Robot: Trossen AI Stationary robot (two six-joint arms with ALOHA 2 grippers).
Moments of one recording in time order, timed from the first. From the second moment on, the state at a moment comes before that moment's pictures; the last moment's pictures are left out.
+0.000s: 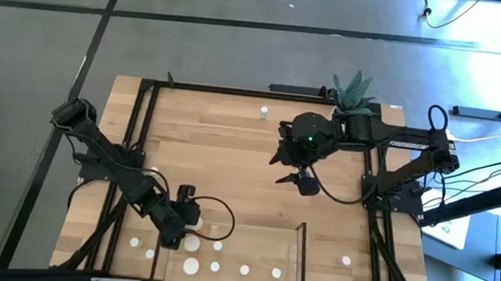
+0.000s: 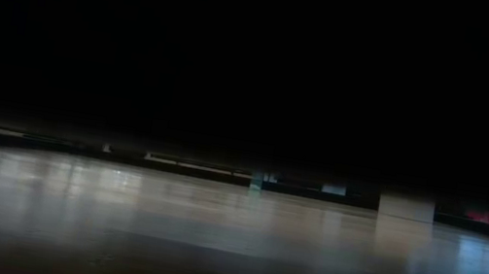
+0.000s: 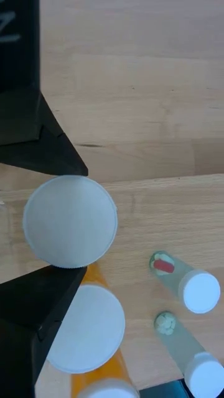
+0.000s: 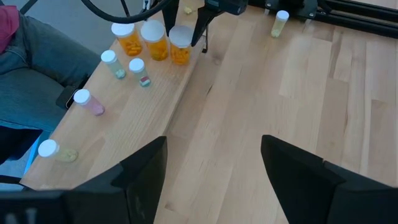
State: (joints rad) left arm -0.67 1.42 0.96 -0.57 -0.28 -0.55; right arm 0.04 1.51 1.63 -0.92 -0.27 -0.21
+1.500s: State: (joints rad) left arm -0.67 1.42 0.96 -0.56 -0.28 -0.52; right arm 0.04 1.51 1.63 -0.92 -0.27 -0.21
